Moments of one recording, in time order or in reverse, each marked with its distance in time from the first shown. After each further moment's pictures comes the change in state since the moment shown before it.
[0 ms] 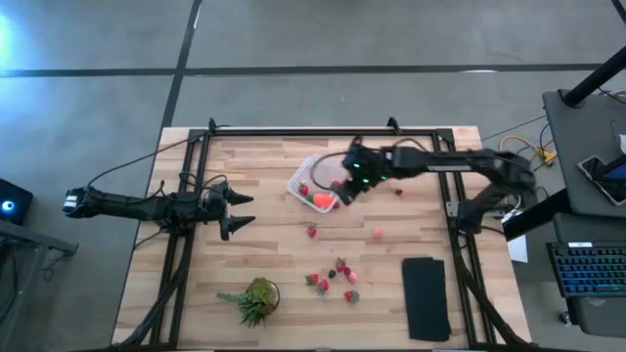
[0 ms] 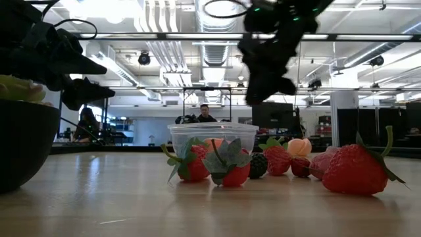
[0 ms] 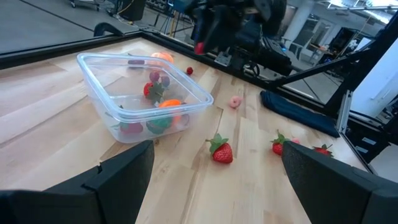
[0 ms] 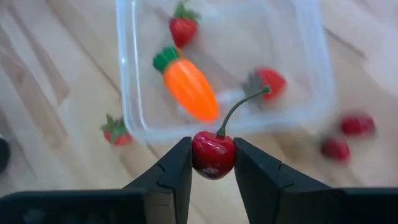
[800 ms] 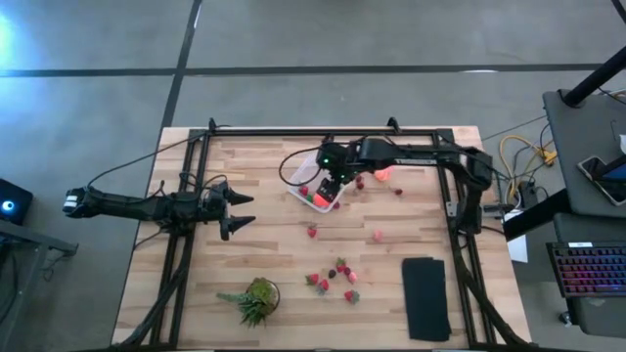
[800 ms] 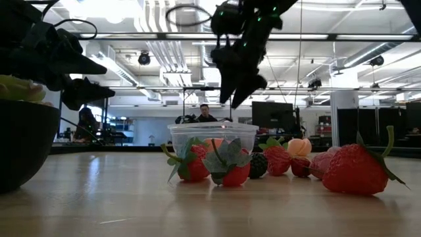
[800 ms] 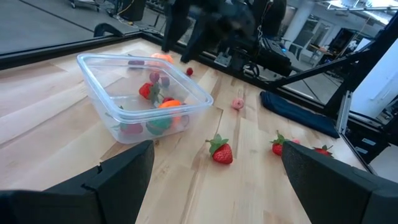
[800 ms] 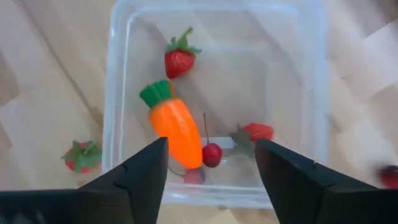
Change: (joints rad) left arm 0.000 0.000 0.000 0.001 0.000 0.000; right arm 0.015 0.286 0.394 -0.237 0.115 -0.226
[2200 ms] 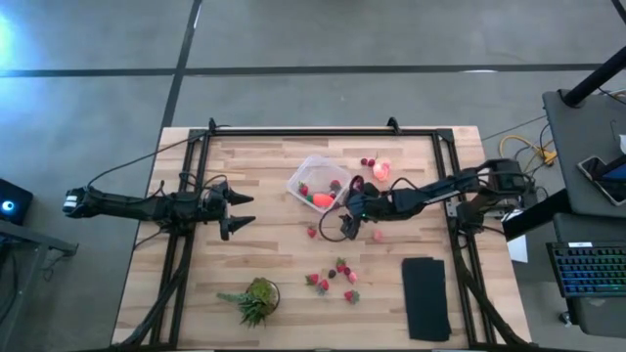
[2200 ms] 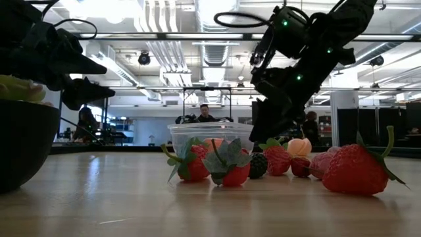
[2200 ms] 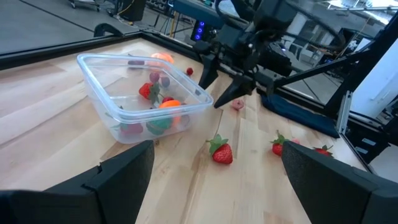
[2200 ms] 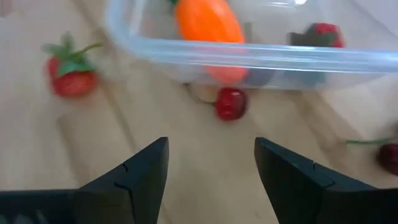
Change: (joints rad) left arm 0.000 0.001 0.000 0.001 0.000 0.000; right arm 0.241 -0.222 -0.770 0.768 0.233 0.127
